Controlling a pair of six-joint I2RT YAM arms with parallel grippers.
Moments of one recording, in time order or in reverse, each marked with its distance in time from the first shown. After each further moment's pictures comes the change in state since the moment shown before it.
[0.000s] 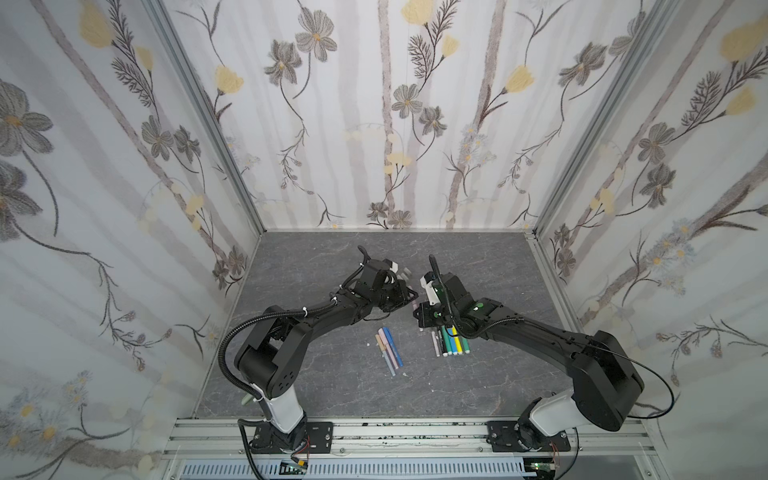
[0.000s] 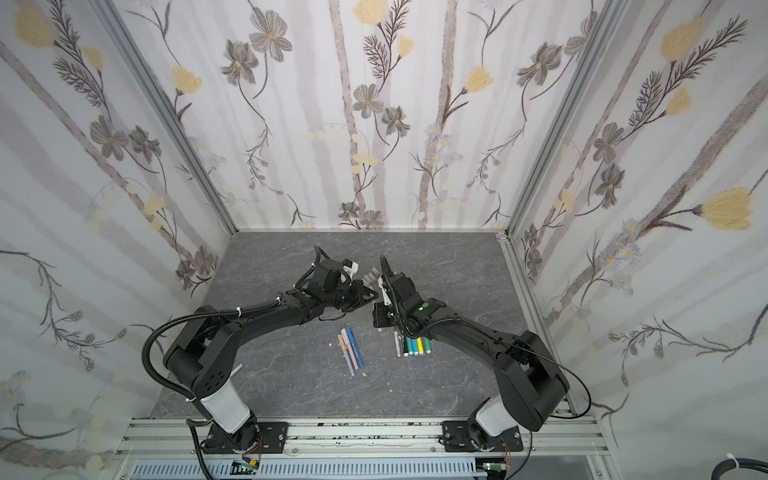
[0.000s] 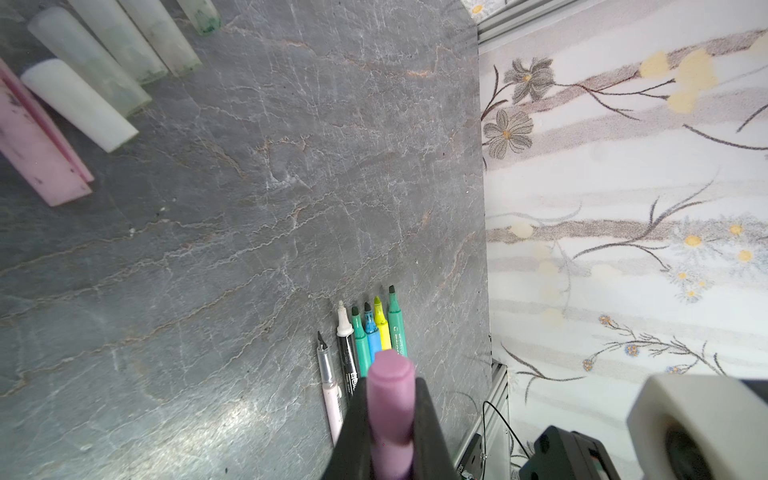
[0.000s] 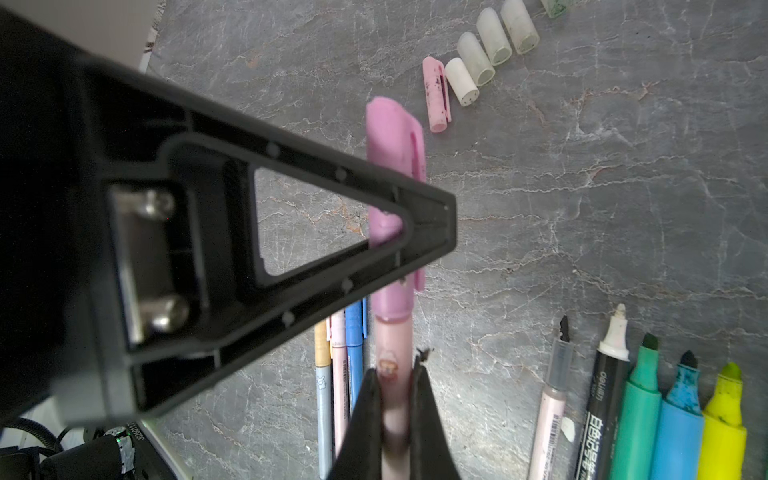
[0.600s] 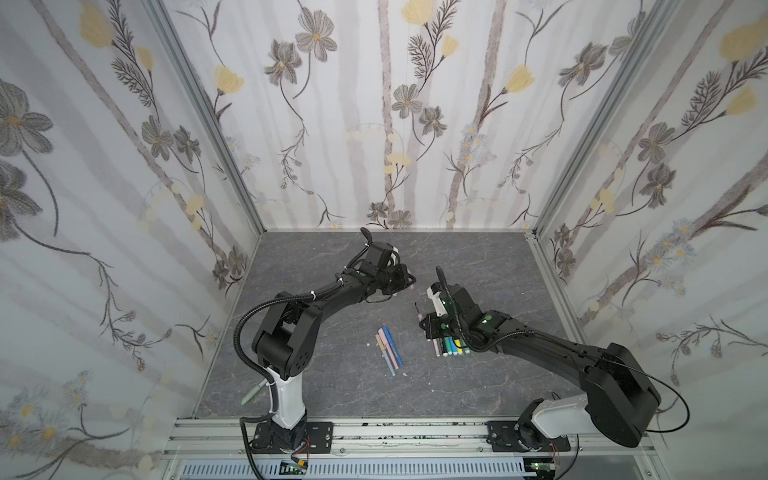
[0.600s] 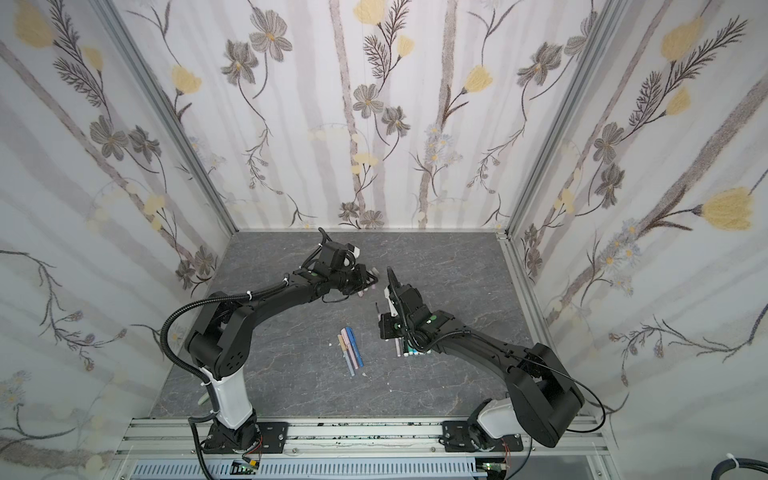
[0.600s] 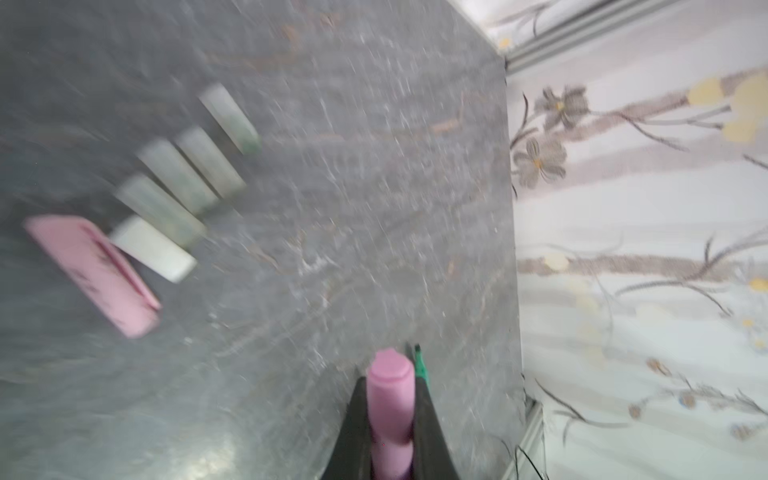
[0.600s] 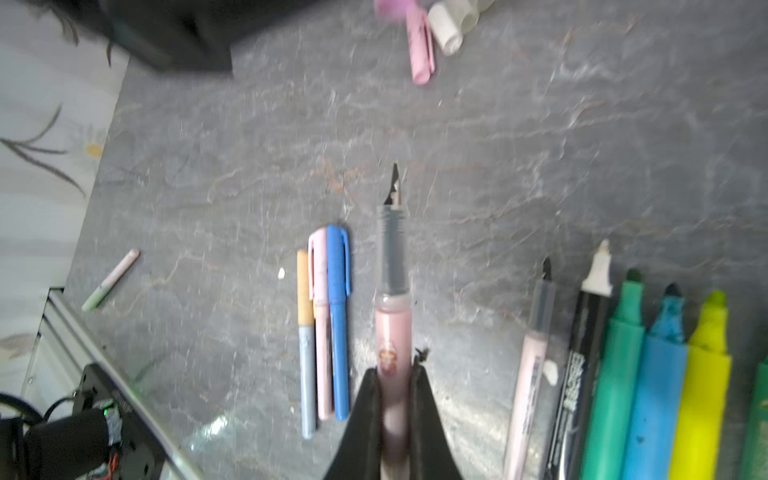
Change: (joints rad) left arm 0.064 0.159 0.305 -0.221 -0.085 0.145; right arm 0.011 -0.117 -0.163 0.021 -0.024 0.011
